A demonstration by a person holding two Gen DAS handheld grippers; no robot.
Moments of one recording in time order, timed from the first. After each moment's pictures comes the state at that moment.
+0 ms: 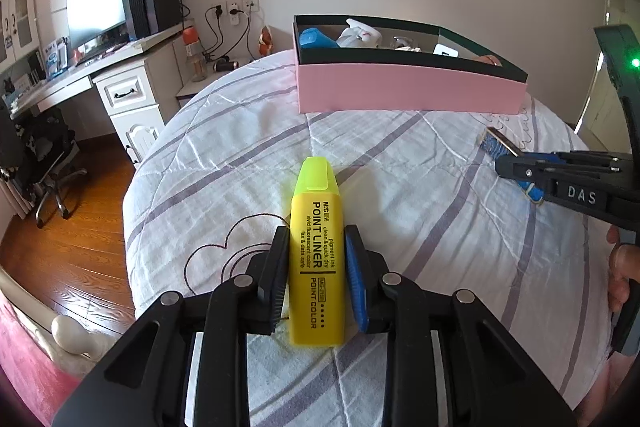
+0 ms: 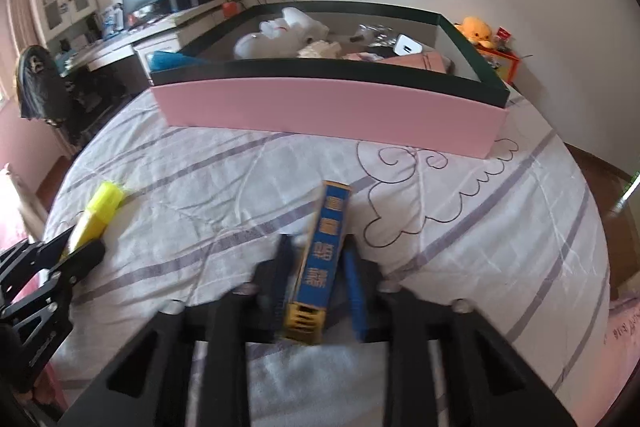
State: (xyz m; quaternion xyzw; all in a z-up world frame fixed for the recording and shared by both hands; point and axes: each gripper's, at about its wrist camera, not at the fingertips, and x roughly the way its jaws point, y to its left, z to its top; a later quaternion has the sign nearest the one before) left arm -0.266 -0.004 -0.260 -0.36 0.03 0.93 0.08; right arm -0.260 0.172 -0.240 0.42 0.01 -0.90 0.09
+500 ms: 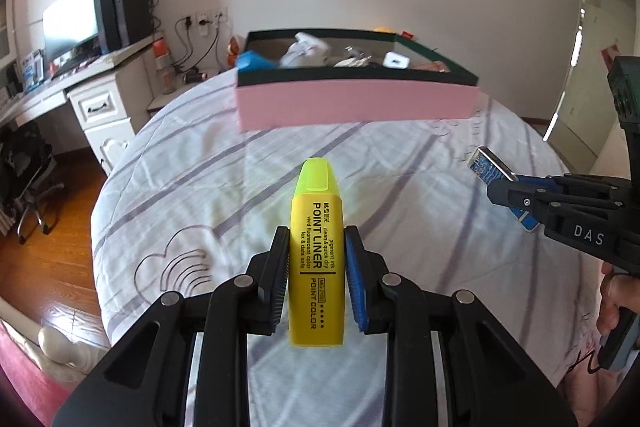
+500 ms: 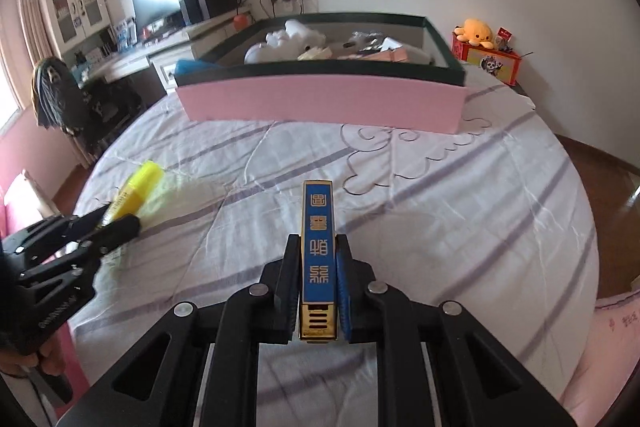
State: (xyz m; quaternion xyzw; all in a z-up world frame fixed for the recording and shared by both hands) left arm -0.253 0.035 -0.240 -0.35 0.04 0.93 0.13; right arm -0.218 0.201 -0.228 0.40 -0.02 -0.91 0.10
